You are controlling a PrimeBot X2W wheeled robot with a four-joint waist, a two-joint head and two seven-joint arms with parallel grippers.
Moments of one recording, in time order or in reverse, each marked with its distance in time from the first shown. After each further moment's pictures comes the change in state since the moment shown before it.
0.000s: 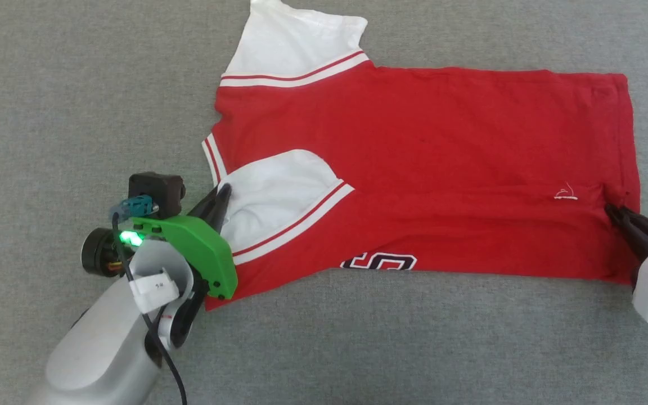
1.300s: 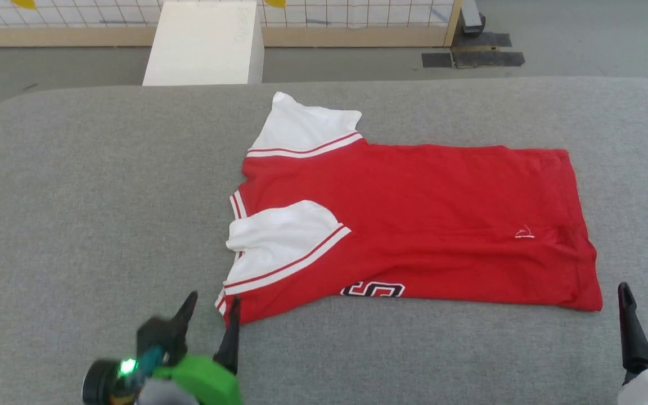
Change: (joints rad) left arm 0.481 -0.078 0.127 -0.176 0.272 0.085 -0.217; right arm 0.442 0.558 -0.487 -0.287 -0.368 0.000 -0.194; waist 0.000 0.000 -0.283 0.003
